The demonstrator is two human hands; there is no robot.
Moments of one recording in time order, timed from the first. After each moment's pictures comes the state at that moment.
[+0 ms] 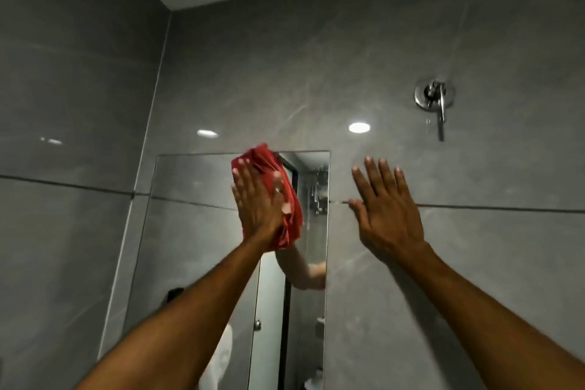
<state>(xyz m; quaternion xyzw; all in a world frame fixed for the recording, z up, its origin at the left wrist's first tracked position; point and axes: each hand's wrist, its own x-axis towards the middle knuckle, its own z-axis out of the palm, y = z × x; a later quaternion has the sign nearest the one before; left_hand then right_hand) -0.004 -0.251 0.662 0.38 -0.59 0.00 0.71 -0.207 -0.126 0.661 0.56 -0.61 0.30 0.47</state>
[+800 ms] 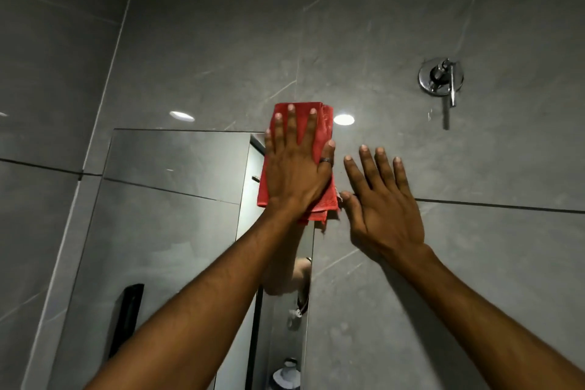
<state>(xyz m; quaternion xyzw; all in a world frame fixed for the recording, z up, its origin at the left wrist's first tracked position) -0.072 -0.244 0.714 0.33 -0.68 0.22 0.62 -0.231 -0.158 0.658 0.52 -0.56 0.30 0.58</state>
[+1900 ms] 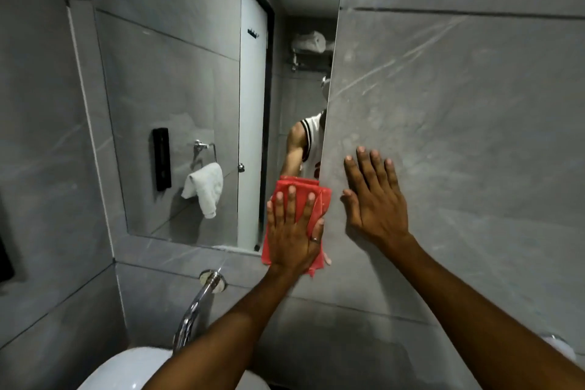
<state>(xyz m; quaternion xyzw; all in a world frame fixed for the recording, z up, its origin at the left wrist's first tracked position) -0.059 -0.221 0.276 0.37 -0.76 0.14 0.52 -0.213 -0.119 0.377 0.59 -0.62 0.23 0.47</state>
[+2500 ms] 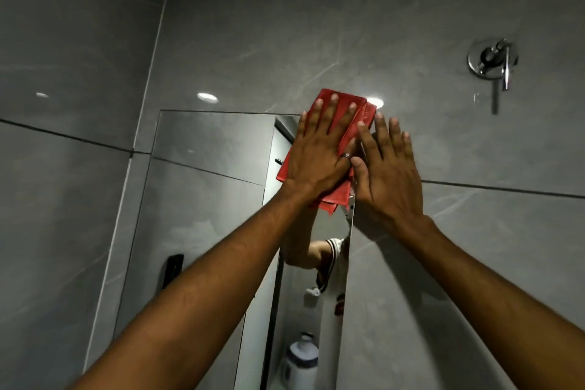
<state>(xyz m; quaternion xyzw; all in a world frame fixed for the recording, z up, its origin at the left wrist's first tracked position) -0.035 -0.262 0.704 0.26 -0.73 0.30 0.55 -0.159 -0.165 0.673 0.57 -0.52 0.39 0.50</state>
